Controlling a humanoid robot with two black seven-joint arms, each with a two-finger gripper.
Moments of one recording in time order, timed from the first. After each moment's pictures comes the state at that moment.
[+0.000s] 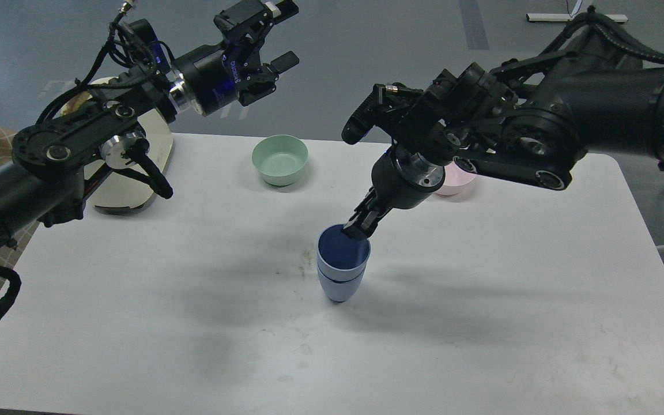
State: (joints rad) left arm -1.06 0.44 -0.44 -0.83 0.58 -0.45 -0.49; right arm 1.86 0.00 -0.74 1.01 -1.03 0.49 0.49
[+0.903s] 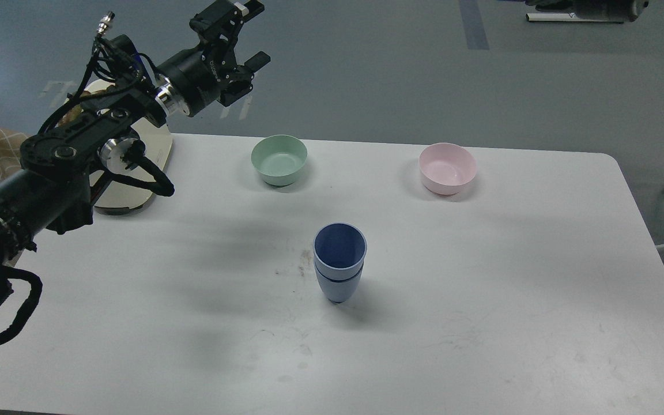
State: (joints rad) left arm -1.03 0.34 -0.50 -0.59 0.47 -0.45 -0.49; right arm 1.65 -0.62 -0.25 0.83 -0.53 0.49 0.49
